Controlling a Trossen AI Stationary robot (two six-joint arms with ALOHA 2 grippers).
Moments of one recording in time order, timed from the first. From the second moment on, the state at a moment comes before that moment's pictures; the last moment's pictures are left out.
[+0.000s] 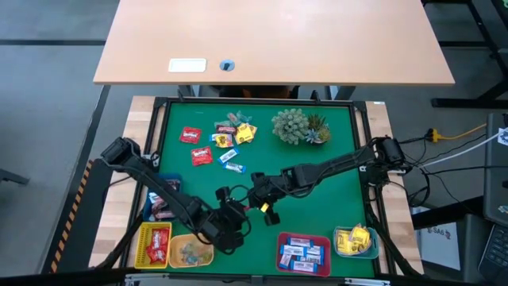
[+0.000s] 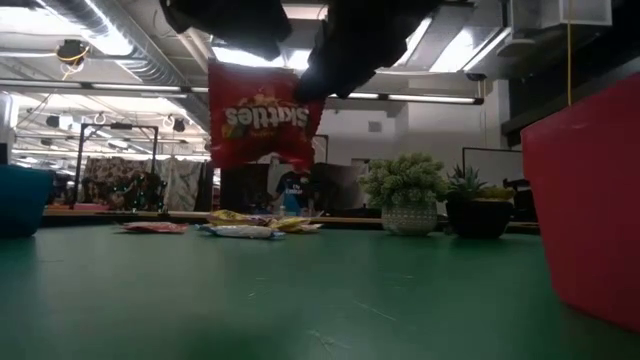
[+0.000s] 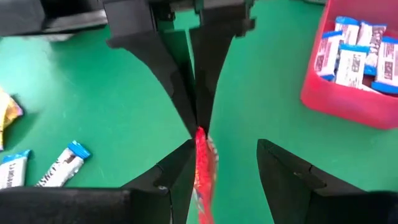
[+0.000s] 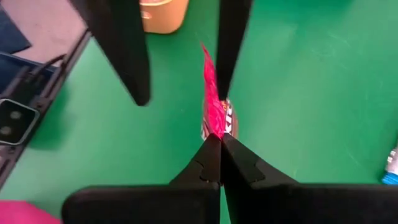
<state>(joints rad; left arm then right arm) -0.59 1.79 1.34 -0.57 -0.67 -0.70 0.26 1.87 1.39 -0.35 -0.14 -0.02</state>
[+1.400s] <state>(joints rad) -0.55 1.79 1.34 -0.62 -0.56 -0.70 0.27 1.87 1.39 -0.34 -0.17 -0.02</state>
